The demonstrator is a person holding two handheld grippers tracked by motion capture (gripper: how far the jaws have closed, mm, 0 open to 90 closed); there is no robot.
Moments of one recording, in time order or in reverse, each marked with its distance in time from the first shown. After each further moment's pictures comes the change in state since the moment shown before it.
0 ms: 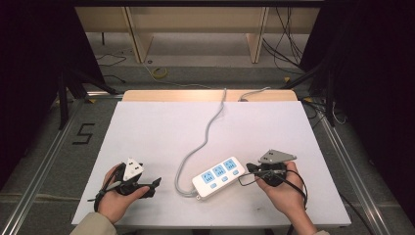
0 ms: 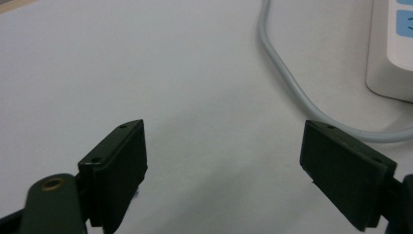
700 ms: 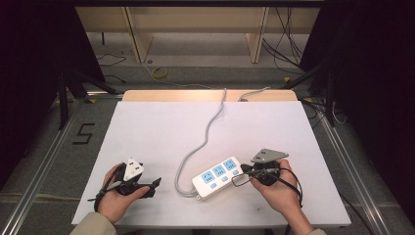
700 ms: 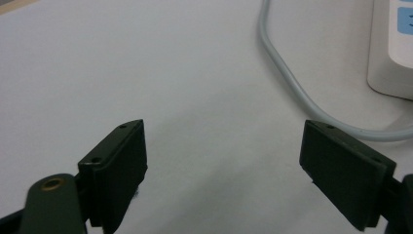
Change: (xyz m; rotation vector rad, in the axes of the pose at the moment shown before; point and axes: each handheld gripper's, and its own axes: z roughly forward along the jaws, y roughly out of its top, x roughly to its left) left arm 0.000 0.000 0.000 0.004 0.004 0.011; right arm 0.010 0.011 0.006 0.034 0.037 -0.030
